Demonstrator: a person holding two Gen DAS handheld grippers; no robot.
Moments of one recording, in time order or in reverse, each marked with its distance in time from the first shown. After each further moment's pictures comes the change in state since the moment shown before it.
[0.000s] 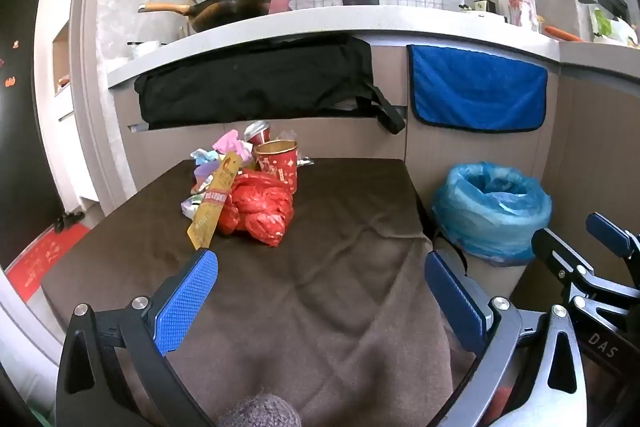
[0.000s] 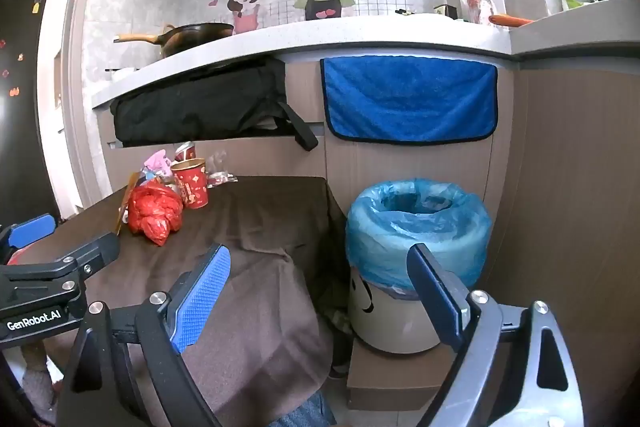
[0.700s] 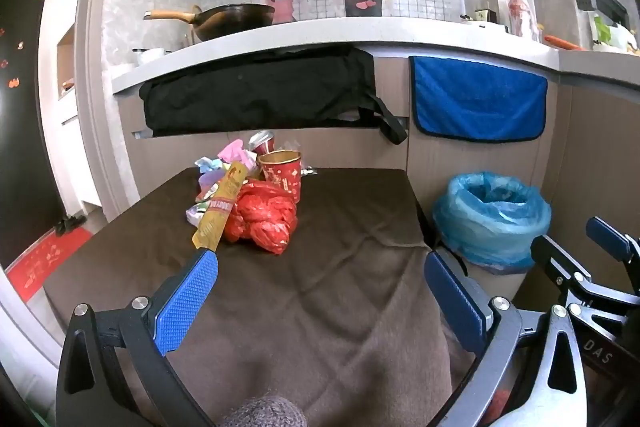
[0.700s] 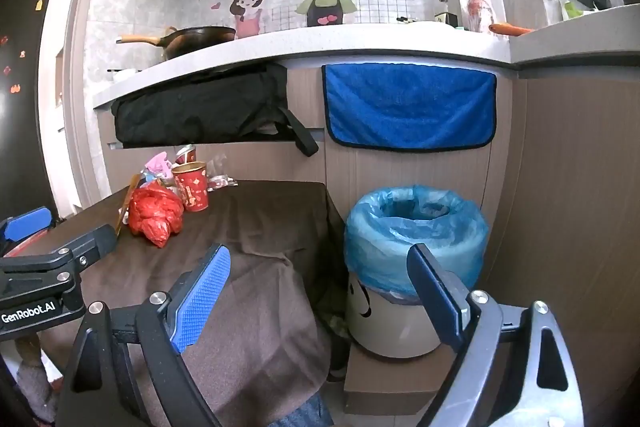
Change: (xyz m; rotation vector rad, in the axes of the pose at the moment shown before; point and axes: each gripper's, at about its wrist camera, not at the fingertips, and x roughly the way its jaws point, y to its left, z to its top) left arm -0.009 0.006 0.000 -0.012 -0.030 -0.001; right arm -0.006 0.005 0.002 -0.005 -0.002 -0.005
